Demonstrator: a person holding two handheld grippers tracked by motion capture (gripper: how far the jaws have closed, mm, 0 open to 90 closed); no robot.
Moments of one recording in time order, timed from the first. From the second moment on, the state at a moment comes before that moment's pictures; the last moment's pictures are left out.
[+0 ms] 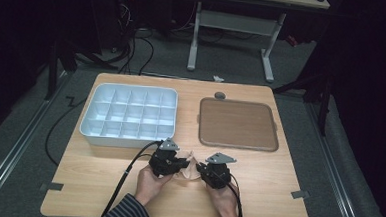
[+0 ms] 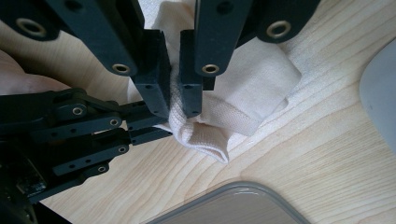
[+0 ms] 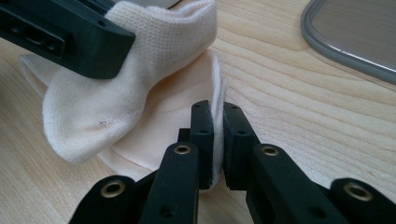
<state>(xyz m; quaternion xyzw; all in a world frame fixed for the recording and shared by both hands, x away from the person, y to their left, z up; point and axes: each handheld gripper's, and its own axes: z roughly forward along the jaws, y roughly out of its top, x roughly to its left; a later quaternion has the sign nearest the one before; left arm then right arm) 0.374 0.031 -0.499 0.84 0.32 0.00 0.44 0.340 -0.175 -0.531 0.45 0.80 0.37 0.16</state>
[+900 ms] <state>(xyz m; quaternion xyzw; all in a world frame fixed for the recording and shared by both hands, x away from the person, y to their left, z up) 0.373 0.037 -0.503 0.83 0.32 -0.01 0.45 0.339 -0.178 -0.519 0.46 0.79 0.38 0.16</state>
